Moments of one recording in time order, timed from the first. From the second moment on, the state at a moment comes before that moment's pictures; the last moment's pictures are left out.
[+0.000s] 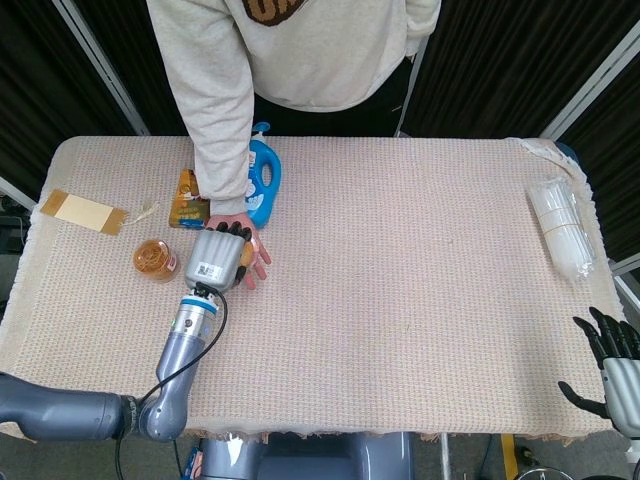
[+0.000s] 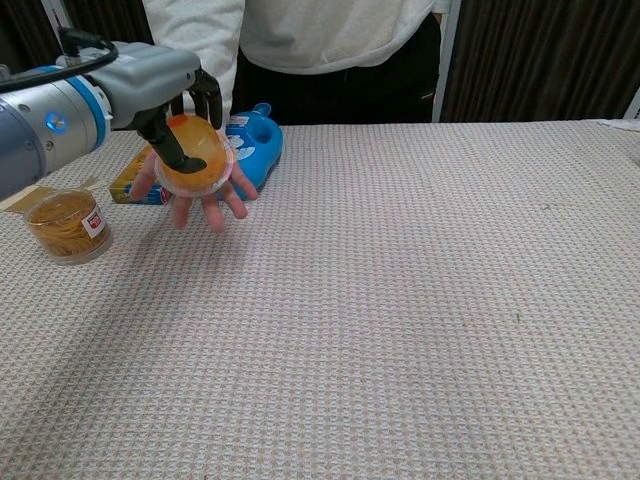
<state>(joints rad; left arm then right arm) -0.94 -1.55 -0.22 -1.80 0.70 1.41 0.95 -0.02 -1.01 0.01 -1.66 -1.52 1.50 0.05</state>
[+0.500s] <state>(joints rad) -0.73 -1.29 0.02 -2.06 1.01 1.42 0.75 -0.02 -1.01 0.01 -1.67 -1.51 1.50 0.03</state>
